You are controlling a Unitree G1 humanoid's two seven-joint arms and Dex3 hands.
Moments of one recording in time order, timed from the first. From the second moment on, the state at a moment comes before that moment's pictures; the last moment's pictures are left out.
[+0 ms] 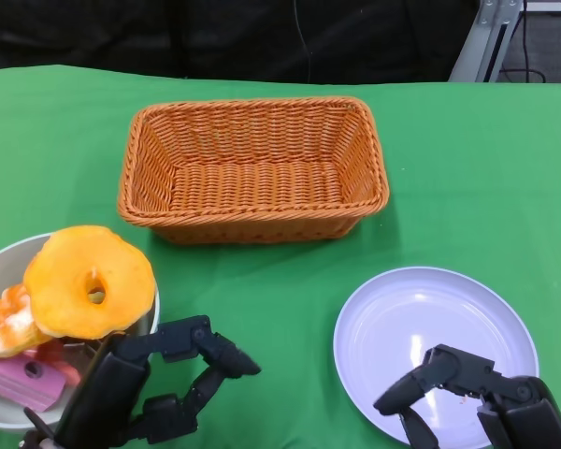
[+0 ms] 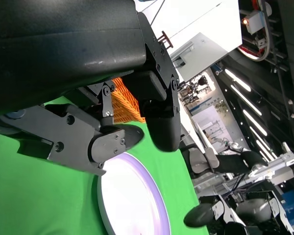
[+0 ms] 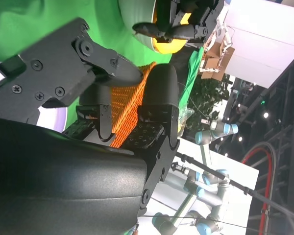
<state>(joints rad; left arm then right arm) 0.02 0.15 -0.11 0.38 0.00 -0.98 -0.23 0.33 -0.04 0.18 -0.05 -0.13 -0.74 0.06</state>
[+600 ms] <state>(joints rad) 0.01 0.17 0.02 0.17 -0.22 -0.70 -0.26 0.31 -0.01 0.18 -0.05 -0.20 -0.75 0.02</state>
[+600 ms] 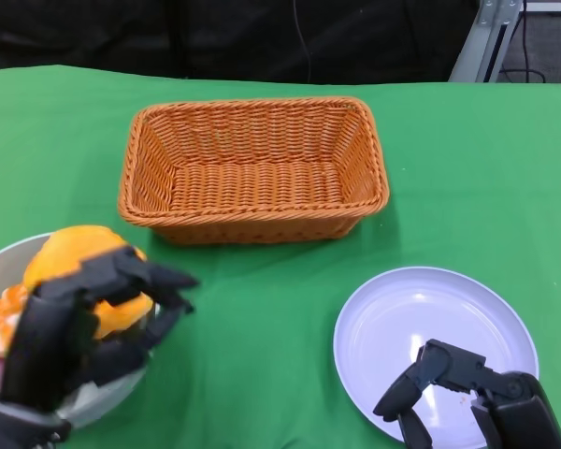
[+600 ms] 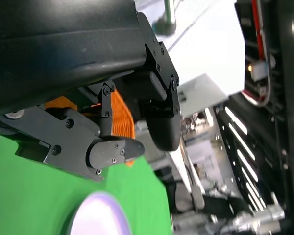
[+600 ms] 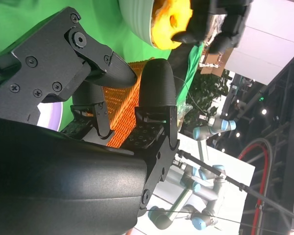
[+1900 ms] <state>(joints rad) -0.25 0.39 0.33 0.58 -0.08 -0.08 -0.01 0.30 -0.01 0.19 -0.06 -0.20 -0.72 0.01</state>
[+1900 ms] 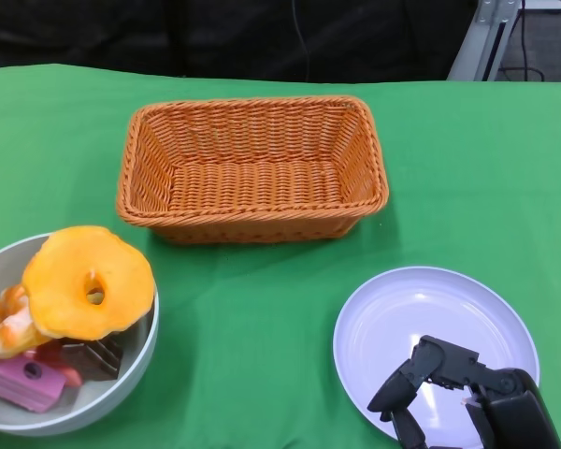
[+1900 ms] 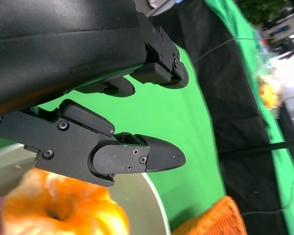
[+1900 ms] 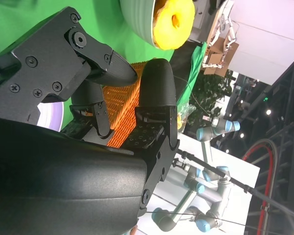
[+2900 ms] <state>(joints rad) -0.24 0.41 0.26 0.23 -0.15 0.68 -0.16 0.31 -0.03 0.19 -0.06 -0.17 -0.72 0.04</state>
